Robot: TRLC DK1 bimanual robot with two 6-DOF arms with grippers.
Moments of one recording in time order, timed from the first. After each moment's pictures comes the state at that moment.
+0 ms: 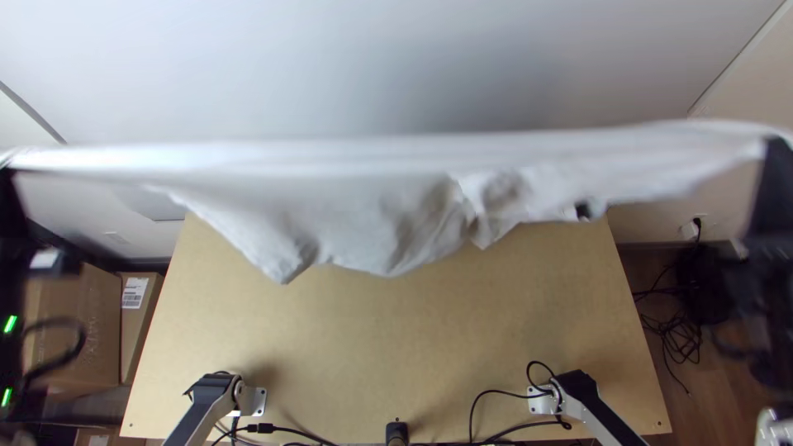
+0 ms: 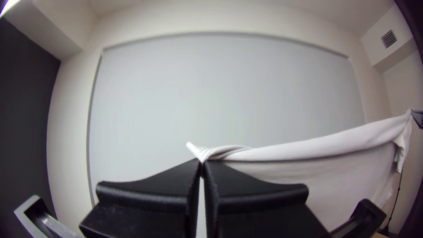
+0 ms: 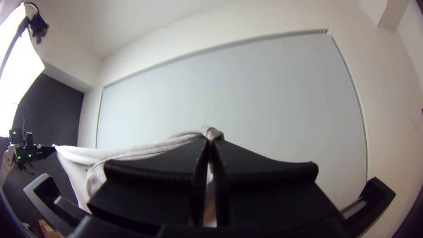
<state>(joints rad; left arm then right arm) 0.01 0.72 1.74 -0.56 -0.12 0.06 0.26 0.76 1.67 -0.31 -0.07 0.13</state>
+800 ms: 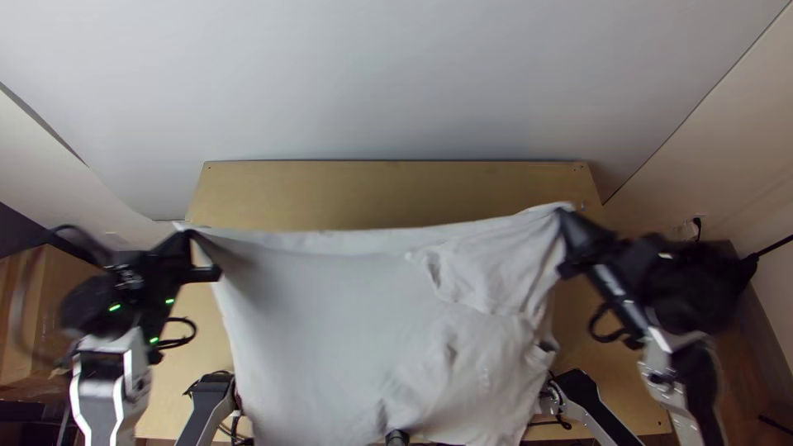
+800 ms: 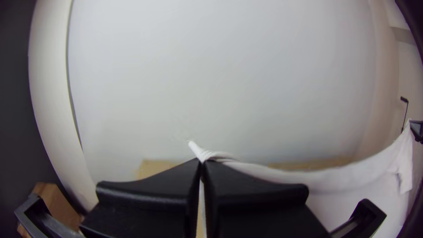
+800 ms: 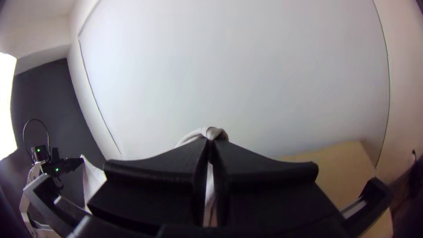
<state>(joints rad) 0.04 0.54 0.92 -0.51 -0.04 -0.04 0.36 0.63 0.94 -0.30 -0.07 0.38</state>
